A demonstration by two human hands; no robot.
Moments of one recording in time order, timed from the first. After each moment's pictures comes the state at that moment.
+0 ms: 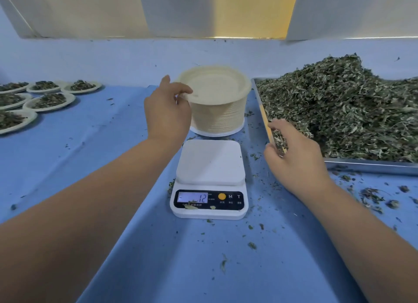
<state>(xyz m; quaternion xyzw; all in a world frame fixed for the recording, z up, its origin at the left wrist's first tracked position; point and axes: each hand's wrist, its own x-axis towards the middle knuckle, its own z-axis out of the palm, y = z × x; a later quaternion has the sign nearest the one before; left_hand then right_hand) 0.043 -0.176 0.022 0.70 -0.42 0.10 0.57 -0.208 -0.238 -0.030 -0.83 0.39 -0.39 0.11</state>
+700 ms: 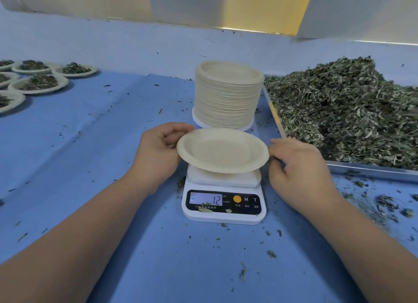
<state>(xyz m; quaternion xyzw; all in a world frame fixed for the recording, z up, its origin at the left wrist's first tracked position) 0.067 -0.114 -0.047 0.59 -0.42 -0.24 0.65 -0.188 -0.218 -0.038 -0.89 0.32 -0.33 0.02</state>
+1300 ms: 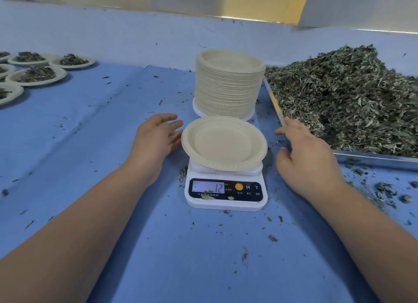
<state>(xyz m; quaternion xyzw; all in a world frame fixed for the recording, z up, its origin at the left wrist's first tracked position) 0.072 -0.114 -0.039 0.58 -0.25 -0.33 0.70 -0.193 -0.209 -0.026 -0.86 0.45 -0.25 0.06</state>
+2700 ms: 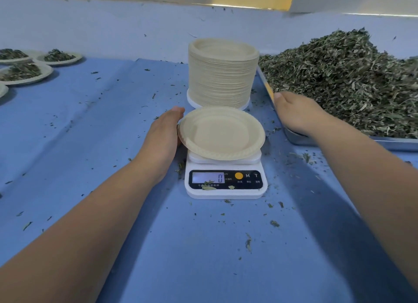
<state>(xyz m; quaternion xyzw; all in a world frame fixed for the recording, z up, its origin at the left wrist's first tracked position) 0.059 -0.119 -0.041 0.64 -0.30 -0.35 0.61 -0.168 -0.310 -0.007 -0.82 0.53 -0.16 0.11</state>
